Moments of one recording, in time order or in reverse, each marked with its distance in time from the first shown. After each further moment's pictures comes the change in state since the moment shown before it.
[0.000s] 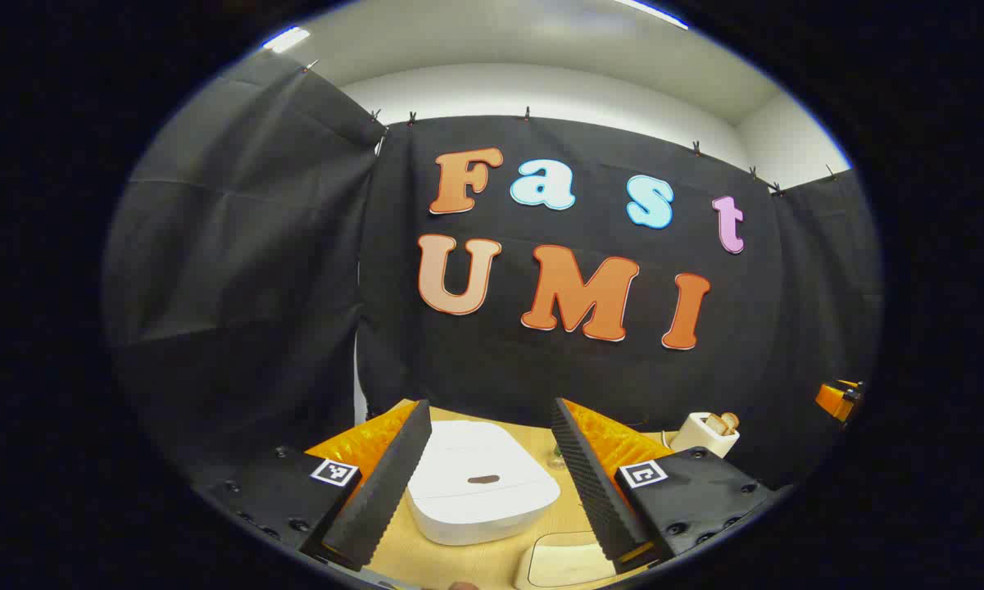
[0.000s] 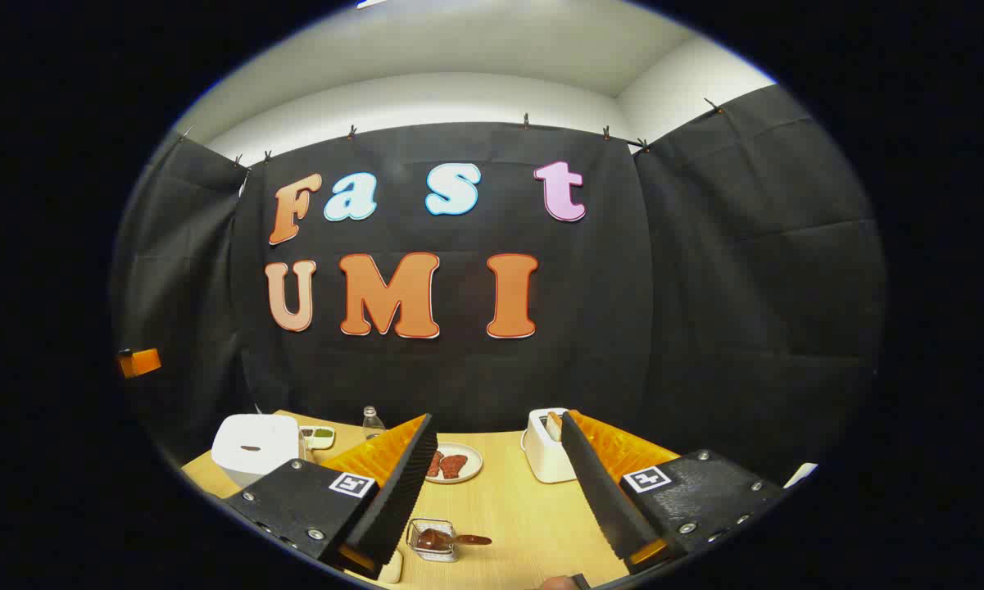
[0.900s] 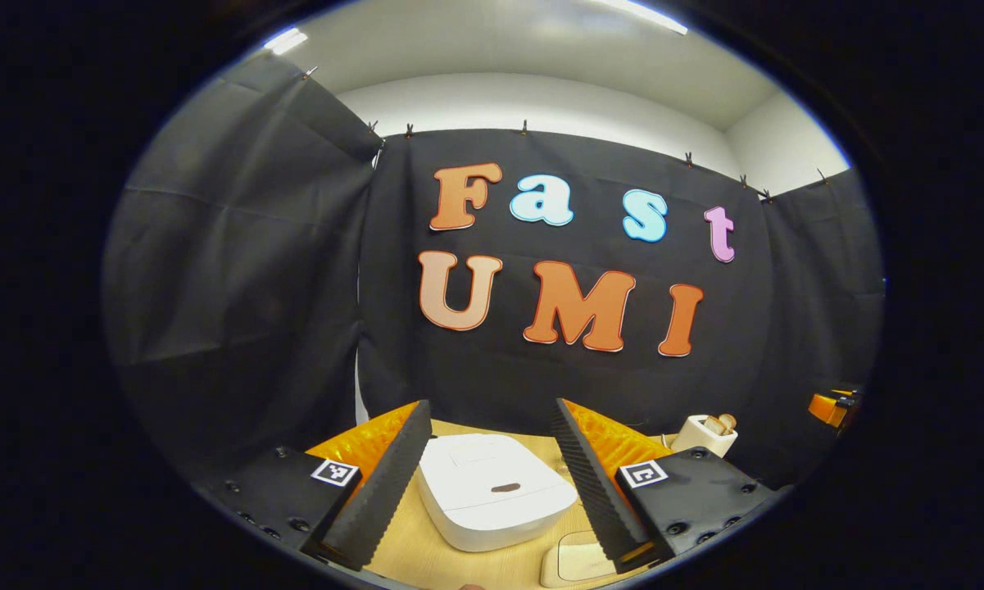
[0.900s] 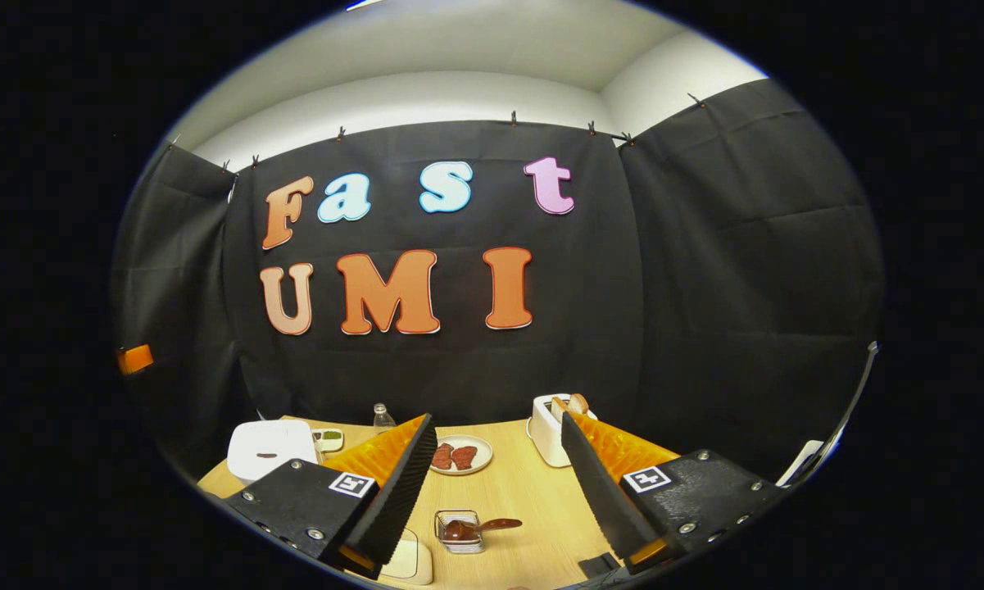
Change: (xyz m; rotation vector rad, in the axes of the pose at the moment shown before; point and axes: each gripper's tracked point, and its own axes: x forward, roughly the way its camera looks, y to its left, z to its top) left arm -0.008 0.038 0.031 0.004 -0.051 -0.066; right arm -0.028 0.035 -0.004 0.051 0.012 -0.045
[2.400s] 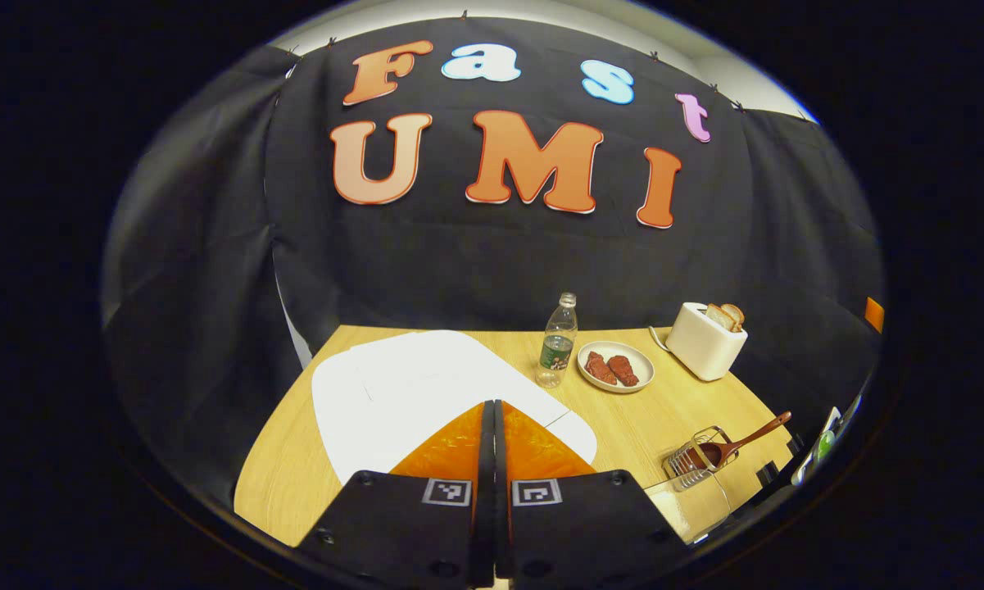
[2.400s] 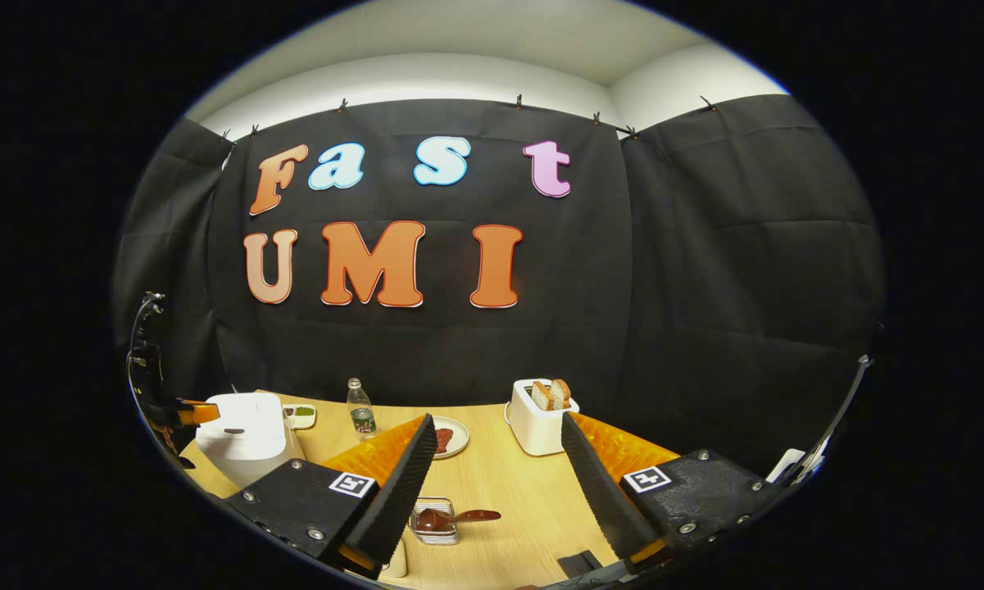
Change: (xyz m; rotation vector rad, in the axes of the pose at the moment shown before) left arm 0.147 -0.049 -0.217 0.096 0.450 -0.166; right arm 0.017 -0.018 -0.038 -0.082 0.081 -0.076
